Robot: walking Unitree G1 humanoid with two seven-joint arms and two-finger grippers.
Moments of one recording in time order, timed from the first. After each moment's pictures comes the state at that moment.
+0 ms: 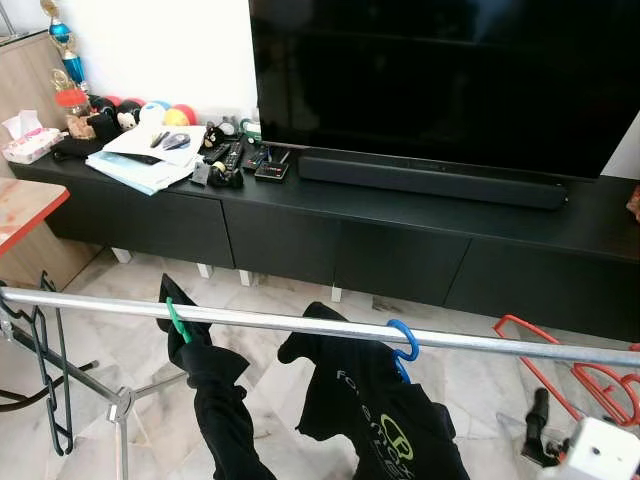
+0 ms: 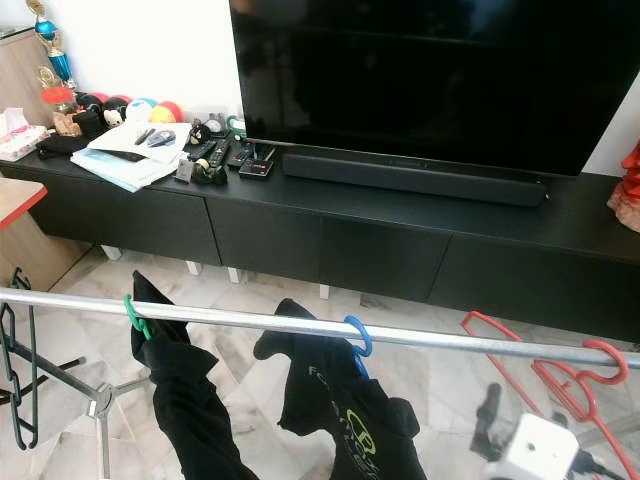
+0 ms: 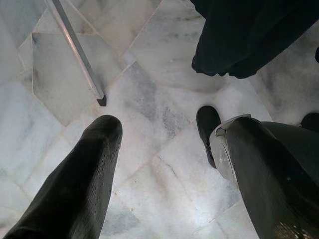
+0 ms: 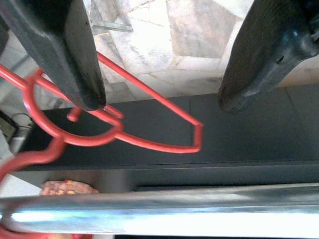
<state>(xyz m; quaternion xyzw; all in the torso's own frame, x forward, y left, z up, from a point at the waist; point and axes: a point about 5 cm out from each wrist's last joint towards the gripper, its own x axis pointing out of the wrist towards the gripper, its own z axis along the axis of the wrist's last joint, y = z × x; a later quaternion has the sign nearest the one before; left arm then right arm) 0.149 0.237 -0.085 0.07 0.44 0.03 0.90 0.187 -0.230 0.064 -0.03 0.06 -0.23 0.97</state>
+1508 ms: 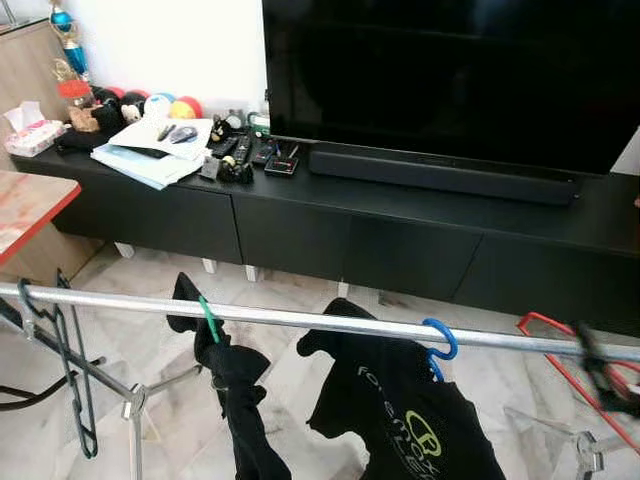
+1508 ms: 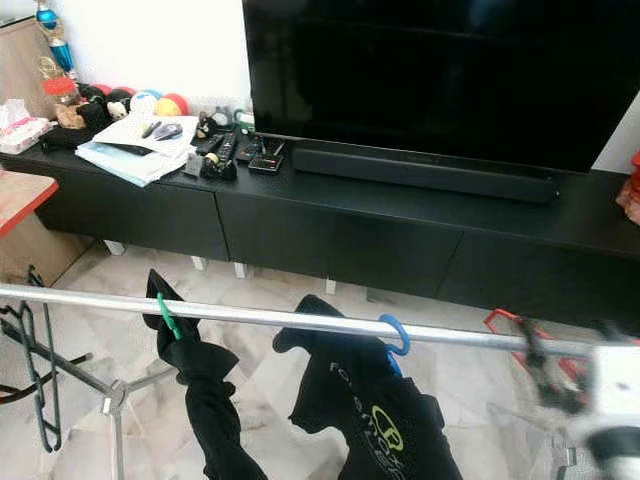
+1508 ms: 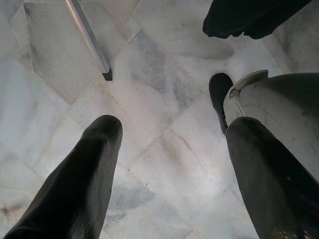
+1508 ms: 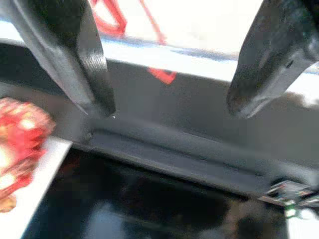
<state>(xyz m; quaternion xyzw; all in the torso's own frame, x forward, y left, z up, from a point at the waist) 0.129 0.236 -0.094 0.08 0.48 0.01 0.87 0.168 -0.302 0.168 -0.11 0.03 0.00 0.99</state>
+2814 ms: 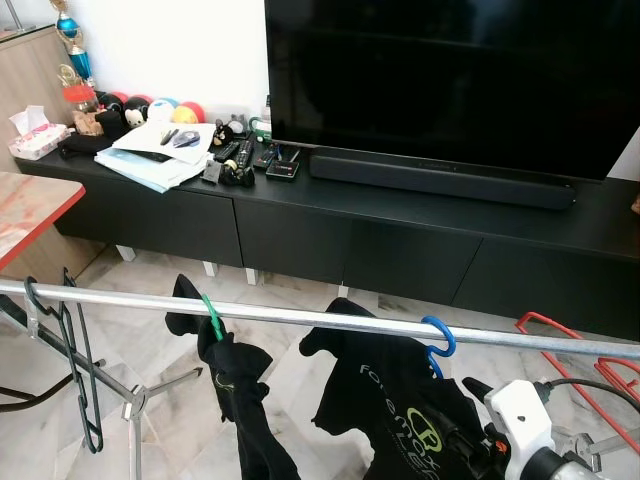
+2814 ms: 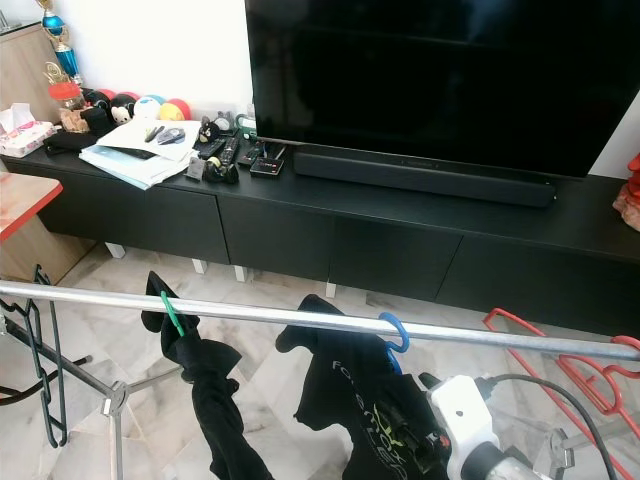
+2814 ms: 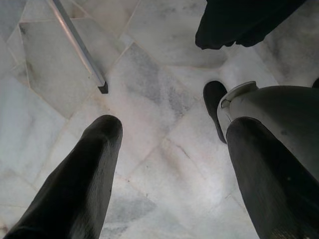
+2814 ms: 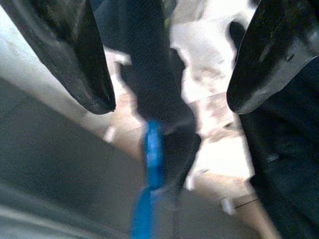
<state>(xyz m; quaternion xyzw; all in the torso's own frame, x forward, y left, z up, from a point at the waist) 0.138 0.229 -0.092 0.09 0.47 -0.01 0.88 0.218 -0.209 0.076 -0.11 0.15 0.22 0.96</state>
